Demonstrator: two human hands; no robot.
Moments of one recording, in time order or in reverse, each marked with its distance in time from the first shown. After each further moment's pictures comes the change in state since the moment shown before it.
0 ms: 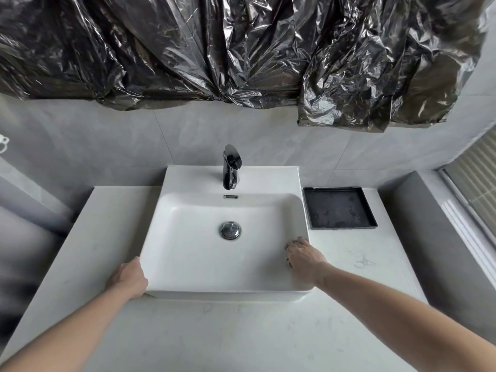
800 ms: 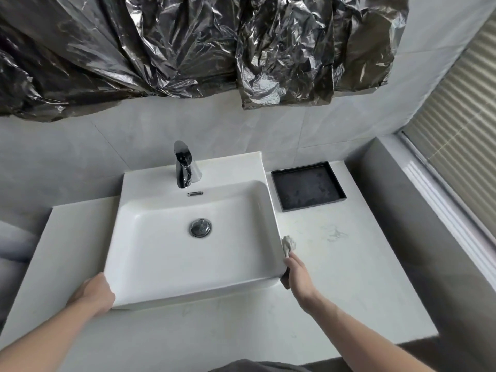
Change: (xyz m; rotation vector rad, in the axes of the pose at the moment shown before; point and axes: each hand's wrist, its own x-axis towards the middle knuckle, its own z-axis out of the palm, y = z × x) left_hand 0.022 0.000 0.005 0.188 -0.001 -0.004; right_hand -0.100 -0.033 0.032 1.901 0.298 0.589
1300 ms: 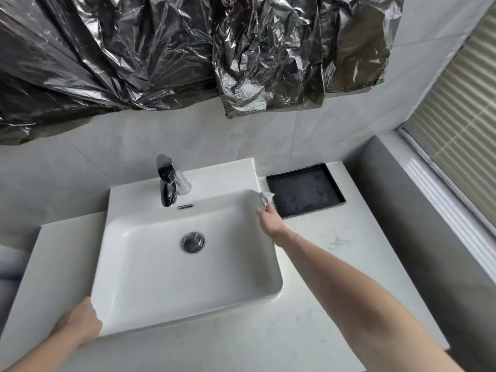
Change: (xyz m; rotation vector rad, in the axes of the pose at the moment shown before) left_hand -0.003 0.004 -0.009 0.100 -0.069 -0.036; right_hand 0.140 -0.110 0.035 -0.136 -0.045 -0.094
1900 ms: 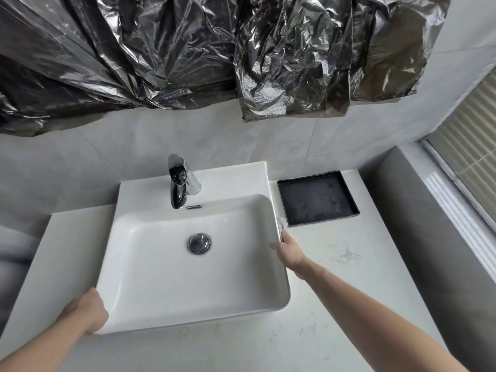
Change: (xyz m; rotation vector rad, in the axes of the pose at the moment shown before) left_hand 0.002 0.013 -0.018 0.074 -0.098 -0.046; right_hand -0.010 0.056 -0.021 -0.129 -0.088 0.168
